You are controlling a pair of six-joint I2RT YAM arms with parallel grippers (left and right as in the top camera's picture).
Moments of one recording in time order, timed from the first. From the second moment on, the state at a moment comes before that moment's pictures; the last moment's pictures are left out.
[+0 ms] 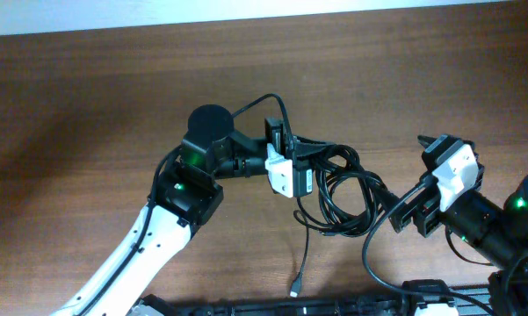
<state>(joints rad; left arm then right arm) -0.59 1.30 1.01 0.15 0.90 0.83 -0.03 0.68 1.17 -0.93 -0.56 -0.38</state>
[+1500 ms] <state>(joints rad) -0.69 1.28 1.05 -0.06 0.86 0.82 -0.02 0.74 1.16 -0.81 -0.44 -0.54</state>
